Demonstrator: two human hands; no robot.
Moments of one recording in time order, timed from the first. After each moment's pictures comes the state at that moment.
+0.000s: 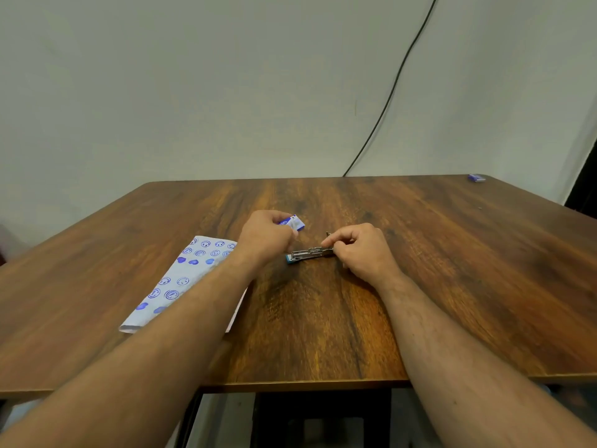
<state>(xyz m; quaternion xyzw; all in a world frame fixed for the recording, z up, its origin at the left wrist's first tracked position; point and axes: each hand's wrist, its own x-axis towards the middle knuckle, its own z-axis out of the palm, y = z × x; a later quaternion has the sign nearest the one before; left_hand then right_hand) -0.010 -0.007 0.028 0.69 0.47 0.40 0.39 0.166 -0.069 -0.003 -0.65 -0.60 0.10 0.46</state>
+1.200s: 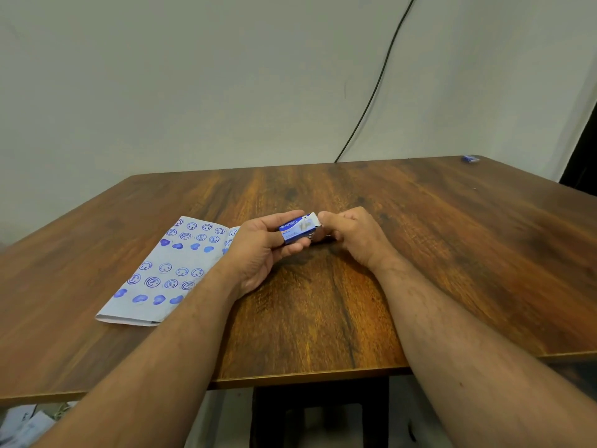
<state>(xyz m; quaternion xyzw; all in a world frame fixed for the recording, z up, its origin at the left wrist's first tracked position) -0.010 -0.017 -0.001 0.53 0.26 0.39 0.71 0.173 -0.067 -0.001 -0.60 -0.58 0.20 0.51</state>
